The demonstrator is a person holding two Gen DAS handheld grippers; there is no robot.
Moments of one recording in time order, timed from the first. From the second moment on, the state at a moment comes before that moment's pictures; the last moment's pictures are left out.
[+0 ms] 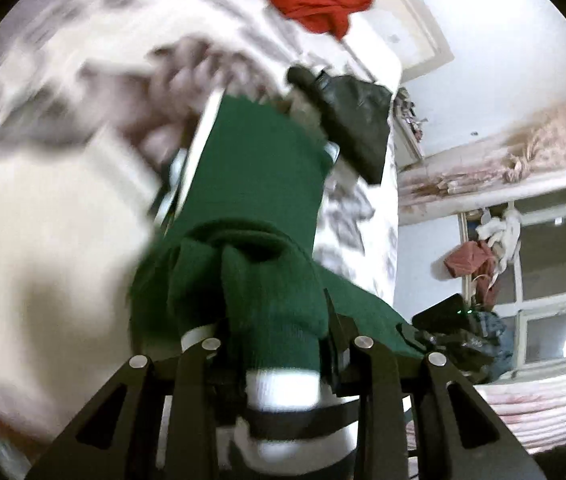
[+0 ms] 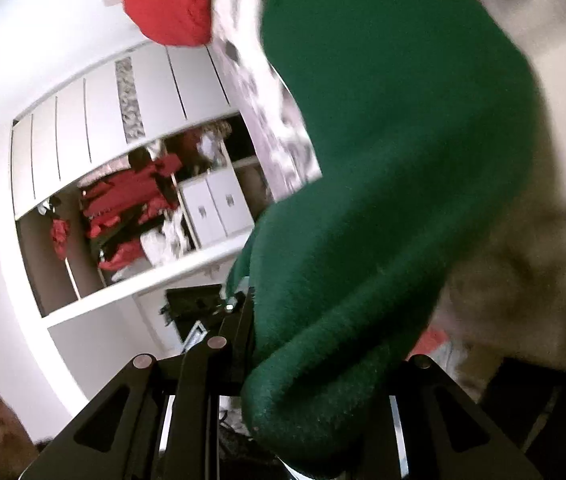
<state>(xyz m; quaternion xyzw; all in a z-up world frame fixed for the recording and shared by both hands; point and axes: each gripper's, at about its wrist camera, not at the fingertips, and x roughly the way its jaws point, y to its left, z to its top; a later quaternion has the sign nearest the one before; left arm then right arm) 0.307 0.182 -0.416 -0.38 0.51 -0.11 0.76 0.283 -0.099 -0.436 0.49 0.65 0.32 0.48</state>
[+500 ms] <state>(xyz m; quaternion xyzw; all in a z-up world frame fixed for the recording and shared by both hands) 0.497 0.209 -0.477 -0.34 0.61 -0.13 0.70 0.530 -0.075 -0.495 0.48 0.71 0.21 0.47</state>
